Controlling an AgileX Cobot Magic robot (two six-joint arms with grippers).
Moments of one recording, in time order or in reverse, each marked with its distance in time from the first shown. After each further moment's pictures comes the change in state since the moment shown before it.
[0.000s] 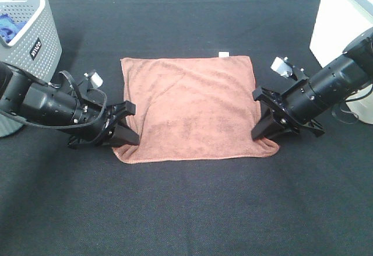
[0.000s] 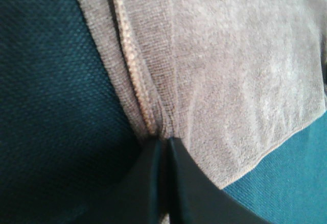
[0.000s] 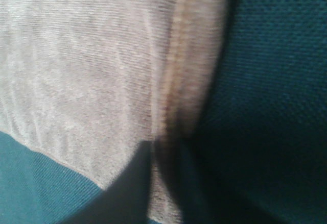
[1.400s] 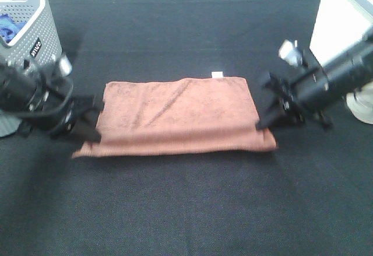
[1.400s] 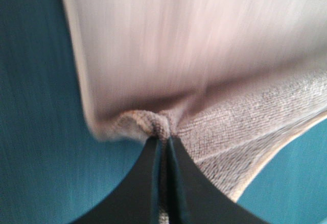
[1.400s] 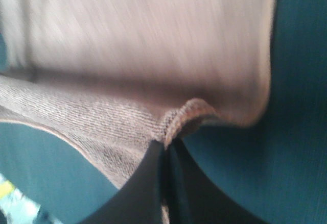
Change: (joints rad) left arm 0.045 -0.272 0.085 0.546 -0.030 -0.457; right arm 0.000 -0.169 0.080 0.012 0.058 0.021
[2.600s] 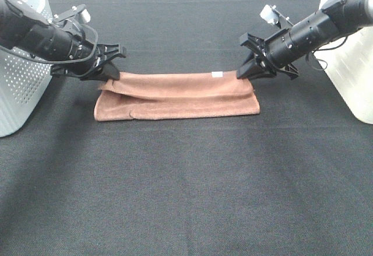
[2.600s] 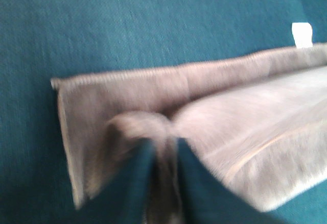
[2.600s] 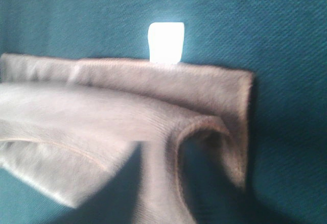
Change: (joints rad) left arm 0.000 0.274 -0.468 -0.002 -0.160 0.001; right arm 0.000 0.408 -0.667 -0.021 0.007 0.064
